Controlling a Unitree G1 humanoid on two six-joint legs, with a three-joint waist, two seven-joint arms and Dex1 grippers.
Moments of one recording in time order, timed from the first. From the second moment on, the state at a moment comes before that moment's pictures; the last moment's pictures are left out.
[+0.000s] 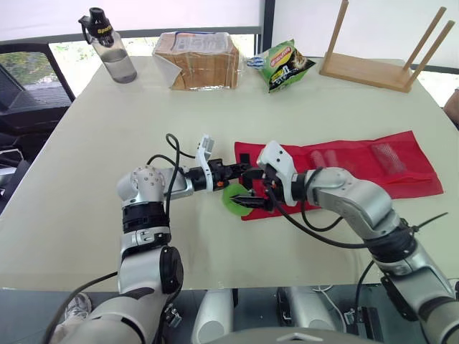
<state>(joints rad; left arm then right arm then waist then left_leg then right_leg) -0.73 0.24 0.42 0.30 -0.70 1.46 -0.54 -0.66 -0.34 0.45 -0.18 0.46 0.87 0.63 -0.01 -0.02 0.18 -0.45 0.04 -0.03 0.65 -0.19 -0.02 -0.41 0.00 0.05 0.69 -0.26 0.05</state>
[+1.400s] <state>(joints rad) -0.60 0.65 0.23 0.40 -0.69 1.25 -0.79 -0.30 -0.69 -0.31 -0.12 0.38 0.89 0.42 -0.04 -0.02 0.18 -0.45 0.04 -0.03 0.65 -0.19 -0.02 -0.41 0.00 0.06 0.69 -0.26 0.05</state>
